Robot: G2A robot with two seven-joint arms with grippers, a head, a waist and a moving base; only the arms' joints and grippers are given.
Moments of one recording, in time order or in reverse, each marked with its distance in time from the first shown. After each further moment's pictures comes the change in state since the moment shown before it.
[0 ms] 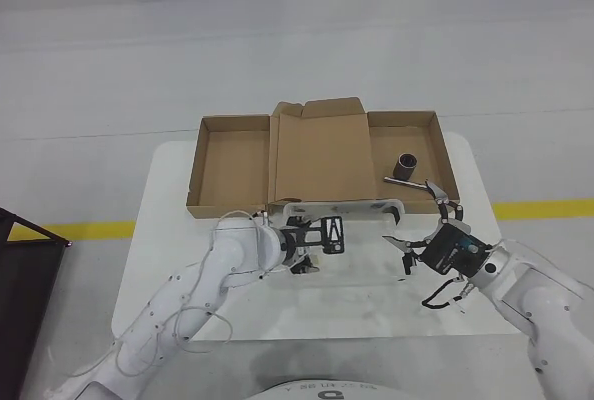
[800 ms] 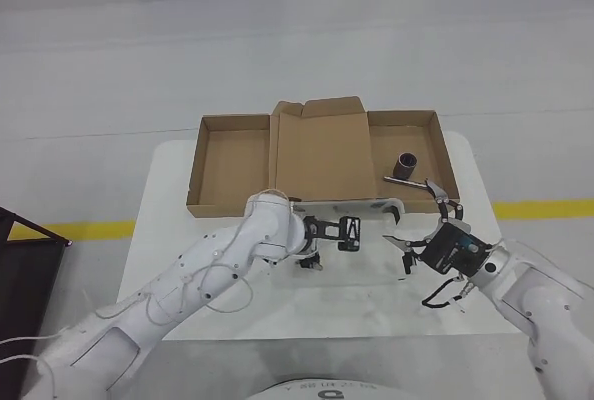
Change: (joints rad) left arm -0.306 -0.046 0.298 0.253 -0.247 0.024 -0.134; right arm 0.000 0.000 0.000 0.000 0.000 0.000 0.000
